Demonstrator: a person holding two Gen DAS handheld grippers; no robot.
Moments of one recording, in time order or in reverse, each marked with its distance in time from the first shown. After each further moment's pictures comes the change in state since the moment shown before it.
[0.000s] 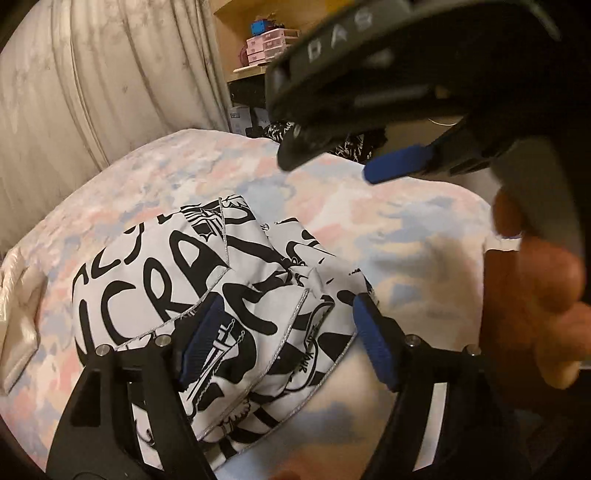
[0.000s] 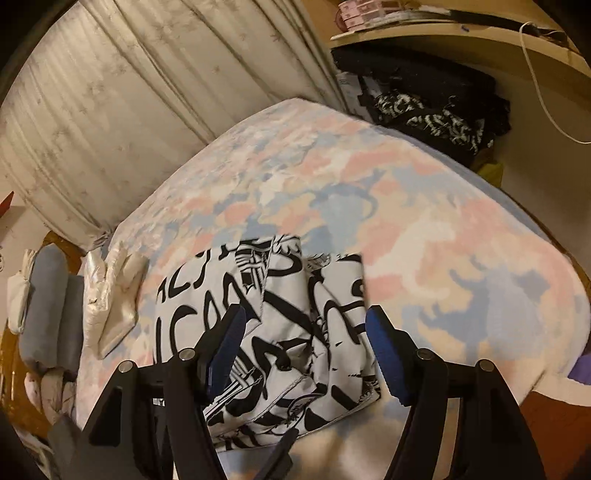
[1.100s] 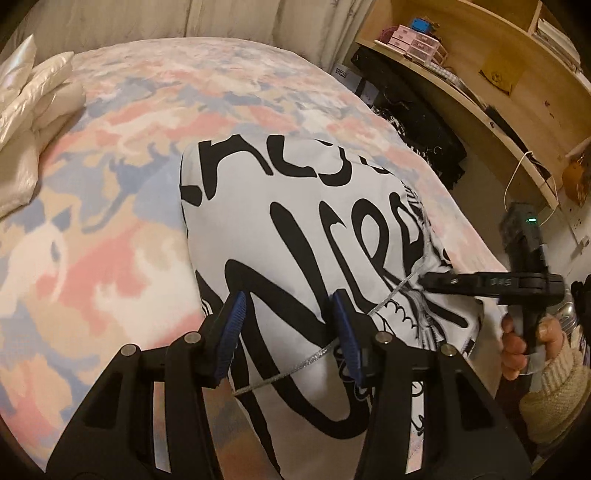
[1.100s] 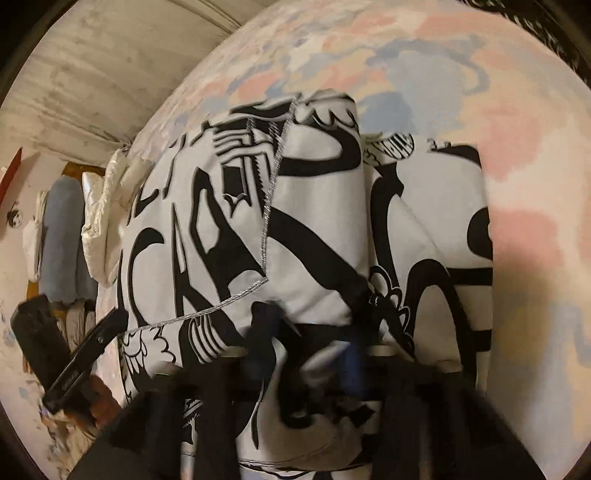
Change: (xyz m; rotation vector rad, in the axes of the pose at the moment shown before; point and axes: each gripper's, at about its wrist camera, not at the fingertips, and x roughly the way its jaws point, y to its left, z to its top) left arm 0.028 0.250 -0.069 -0.563 0.166 -0.081; right arm 0.187 -0.009 -0.015 -0.043 0.389 0.180
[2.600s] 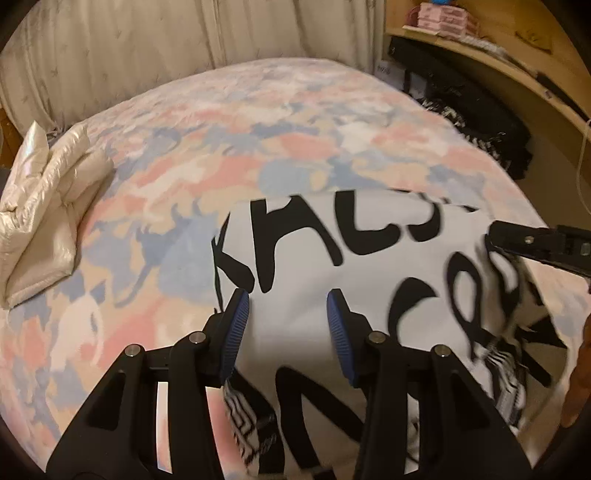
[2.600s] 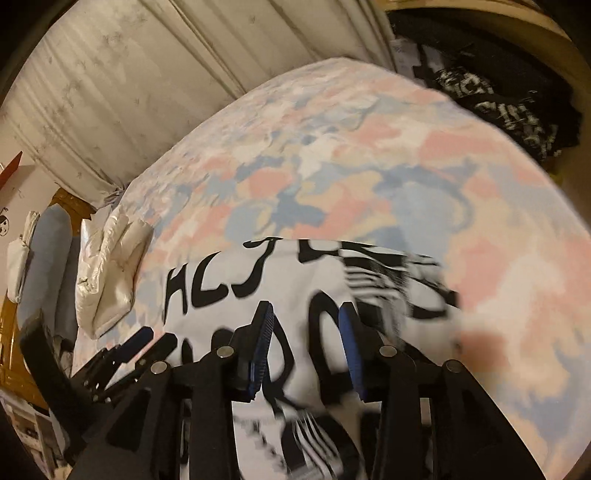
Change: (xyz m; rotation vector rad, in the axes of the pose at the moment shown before) left arm 0.057 -0.059 0.057 0.105 -0.045 0.362; right arm -0.034 0.075 0.057 -0.066 -0.230 -0.164
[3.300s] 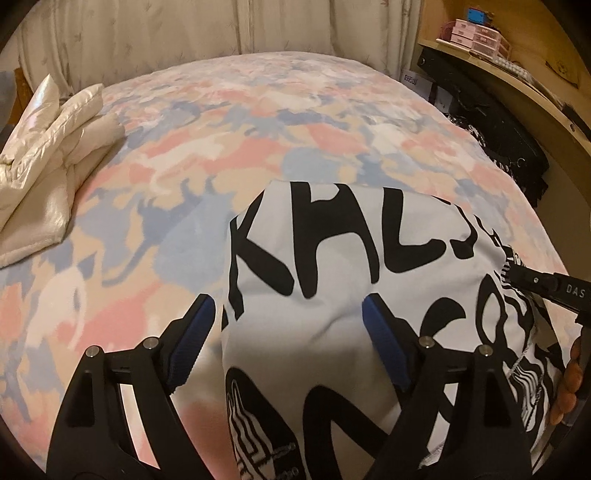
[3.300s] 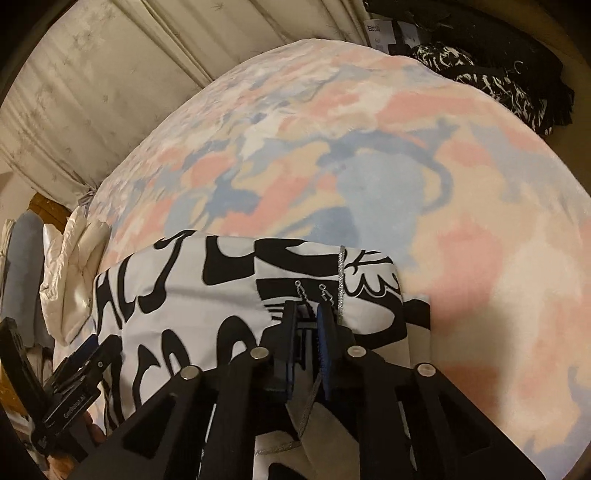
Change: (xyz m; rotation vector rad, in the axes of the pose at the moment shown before) left arm 0.034 0.025 -0.010 -0.135 0.010 -0.006; right arm 0.040 -0.068 -0.007 0.038 0.019 -0.055
